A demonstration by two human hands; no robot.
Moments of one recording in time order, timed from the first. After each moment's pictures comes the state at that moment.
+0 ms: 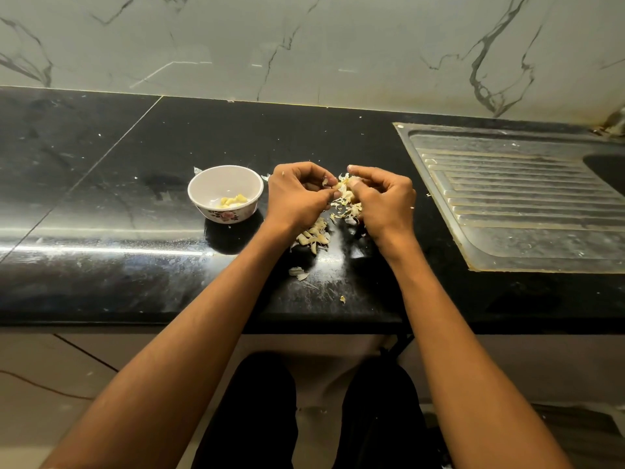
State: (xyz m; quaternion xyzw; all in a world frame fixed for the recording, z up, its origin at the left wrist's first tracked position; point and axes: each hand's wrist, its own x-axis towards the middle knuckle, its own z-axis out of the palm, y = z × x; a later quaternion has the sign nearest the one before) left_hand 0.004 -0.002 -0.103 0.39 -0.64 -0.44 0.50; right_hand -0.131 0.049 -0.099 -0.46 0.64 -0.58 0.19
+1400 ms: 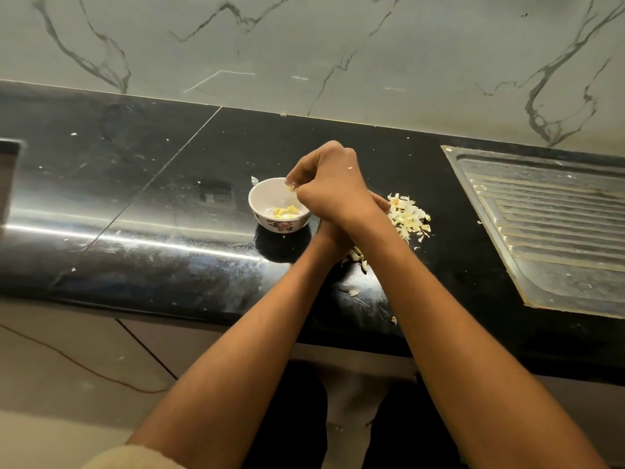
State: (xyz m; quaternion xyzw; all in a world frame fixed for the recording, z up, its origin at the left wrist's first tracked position) left_hand 0.025 -0.015 -0.118 0.40 -0.68 -0.53 0.30; right_hand -0.007 0.007 -0.033 -0.69 0.60 -0.37 0.16
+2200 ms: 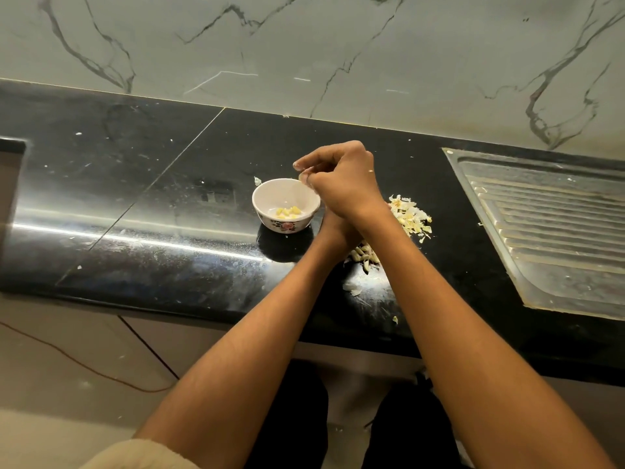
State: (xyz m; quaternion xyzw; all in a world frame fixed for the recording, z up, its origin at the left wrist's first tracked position) left_hand 0.023 -0.008 -0.126 0.47 -0.63 -0.51 0.35; right_hand -0.015 0.001 -0.039 -0.64 0.57 -0.47 0.19
